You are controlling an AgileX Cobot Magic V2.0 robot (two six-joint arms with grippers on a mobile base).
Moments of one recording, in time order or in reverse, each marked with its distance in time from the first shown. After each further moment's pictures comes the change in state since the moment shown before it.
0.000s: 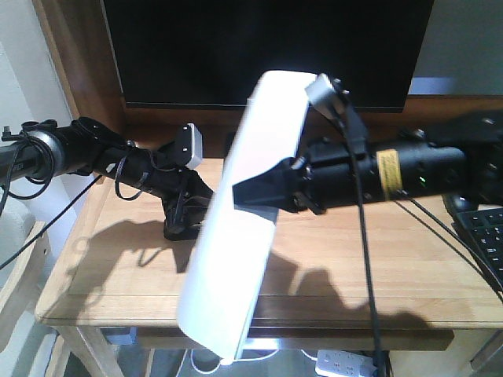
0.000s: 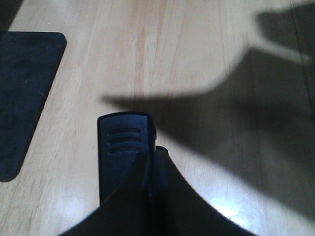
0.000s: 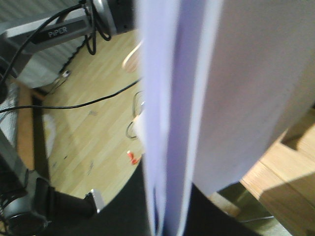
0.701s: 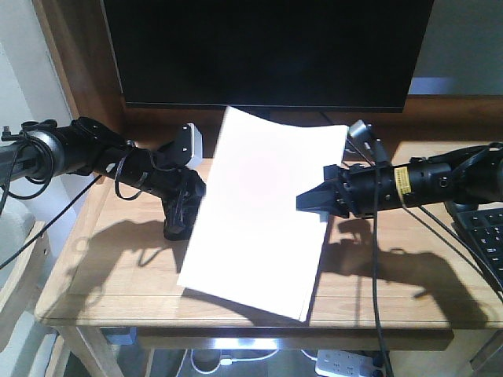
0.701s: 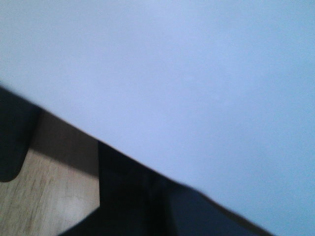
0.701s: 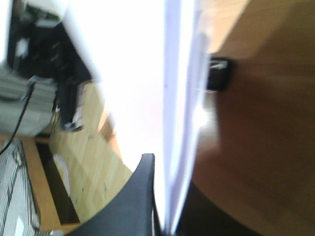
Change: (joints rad) left arm 0.000 0.000 0.000 0.001 -0.001 0.000; right arm -0.306 0.453 -0.115 -0.002 -0.071 0.003
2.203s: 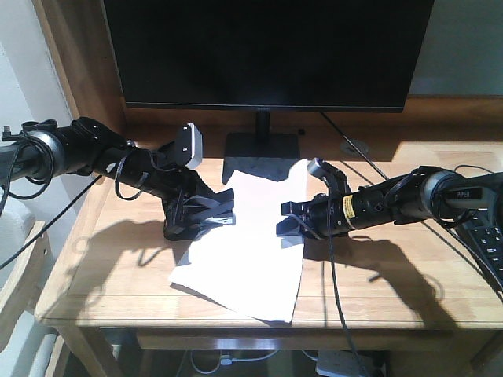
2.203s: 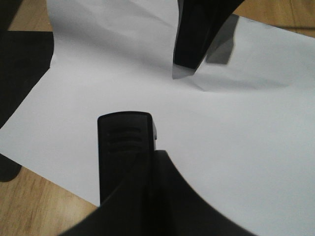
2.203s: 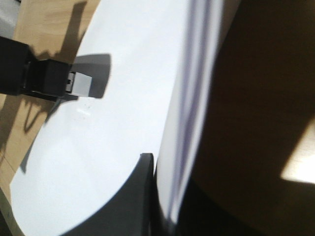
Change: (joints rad) left arm 0.000 0.000 0.000 0.000 0.001 0.000; right arm 0.137 0.264 -0.135 0.019 0.290 -0.084
